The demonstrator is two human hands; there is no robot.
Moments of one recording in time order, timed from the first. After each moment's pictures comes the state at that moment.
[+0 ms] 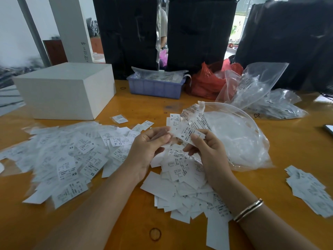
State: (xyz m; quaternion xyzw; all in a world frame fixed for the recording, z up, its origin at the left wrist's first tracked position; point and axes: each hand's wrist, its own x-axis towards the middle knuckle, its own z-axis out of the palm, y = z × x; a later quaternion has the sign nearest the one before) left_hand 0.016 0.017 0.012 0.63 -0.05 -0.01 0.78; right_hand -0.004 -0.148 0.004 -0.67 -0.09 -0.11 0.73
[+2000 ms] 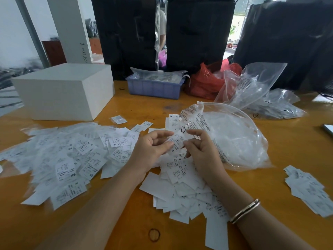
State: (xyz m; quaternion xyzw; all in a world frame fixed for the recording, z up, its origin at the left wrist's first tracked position) left_hand 0.018 0.015 0.005 0.73 -0.10 0.04 0.67; right_hand 0.000 -0.141 0.000 -0.79 -0.08 -0.16 0.59
